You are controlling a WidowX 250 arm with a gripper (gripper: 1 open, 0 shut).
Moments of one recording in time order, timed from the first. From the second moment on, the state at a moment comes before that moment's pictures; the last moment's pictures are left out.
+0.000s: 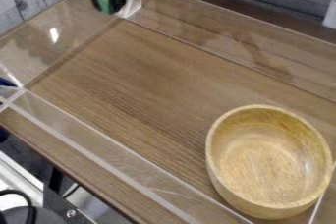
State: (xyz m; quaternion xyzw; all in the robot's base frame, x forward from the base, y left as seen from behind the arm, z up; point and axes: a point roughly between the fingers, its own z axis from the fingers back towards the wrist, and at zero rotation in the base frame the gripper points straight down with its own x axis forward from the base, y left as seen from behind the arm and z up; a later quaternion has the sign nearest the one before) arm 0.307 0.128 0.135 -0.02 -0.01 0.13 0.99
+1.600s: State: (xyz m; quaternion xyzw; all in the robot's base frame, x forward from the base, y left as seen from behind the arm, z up) arm 0.204 -0.098 0.087 -0.03 0.04 -0.08 1.00
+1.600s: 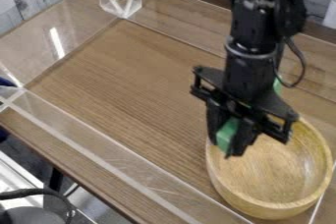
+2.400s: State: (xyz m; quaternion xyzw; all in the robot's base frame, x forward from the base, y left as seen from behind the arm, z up) arm 0.212 -0.112 0.065 -0.03 0.06 -0.10 0.99
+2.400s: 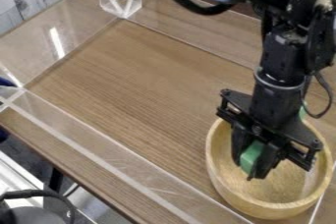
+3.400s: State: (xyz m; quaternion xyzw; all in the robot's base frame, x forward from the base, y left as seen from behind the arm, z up) arm 0.216 -0.113 0.068 -0.04 0.05 -0.11 0.99
